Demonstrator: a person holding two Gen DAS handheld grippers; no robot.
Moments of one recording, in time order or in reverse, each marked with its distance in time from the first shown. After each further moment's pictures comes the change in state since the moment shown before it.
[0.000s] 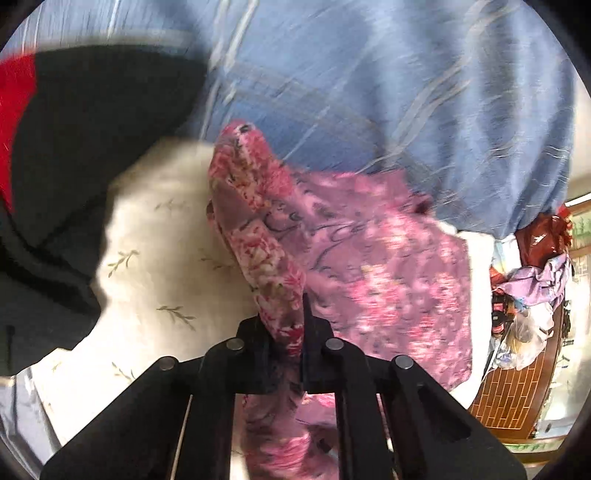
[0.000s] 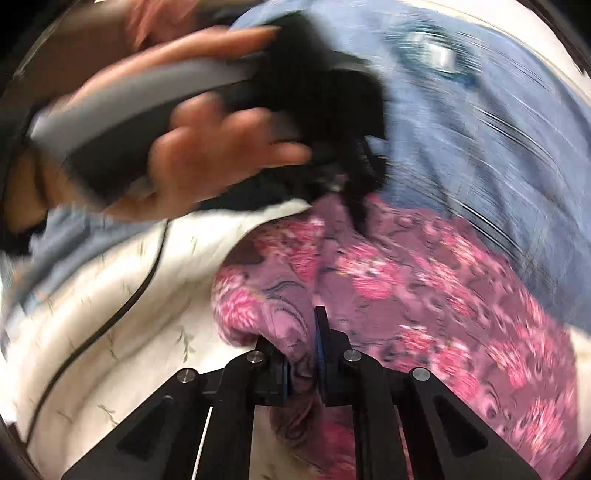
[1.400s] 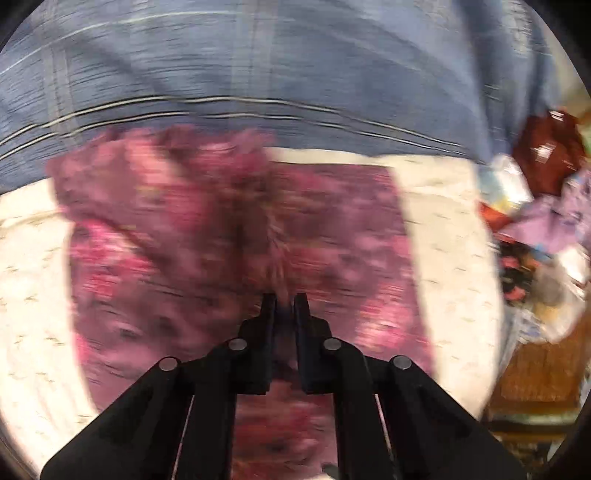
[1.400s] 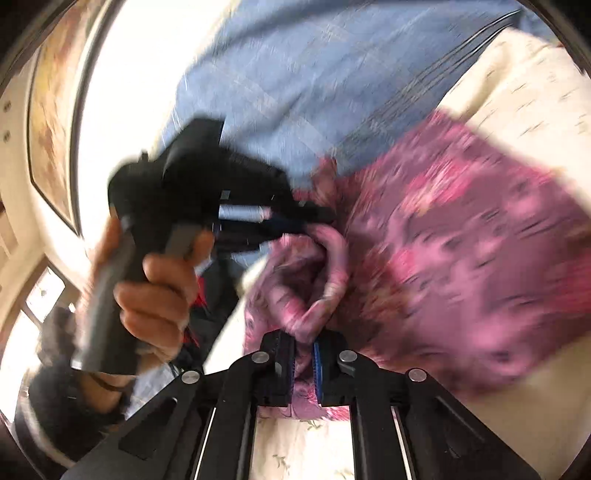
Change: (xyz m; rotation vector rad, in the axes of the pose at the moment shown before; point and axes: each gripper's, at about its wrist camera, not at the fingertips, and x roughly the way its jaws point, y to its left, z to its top) left arm 0.106 -0.241 -0.042 0.226 0.068 0.085; right arm -0.106 -0.232 -0.155 0.977 -0.256 0.314
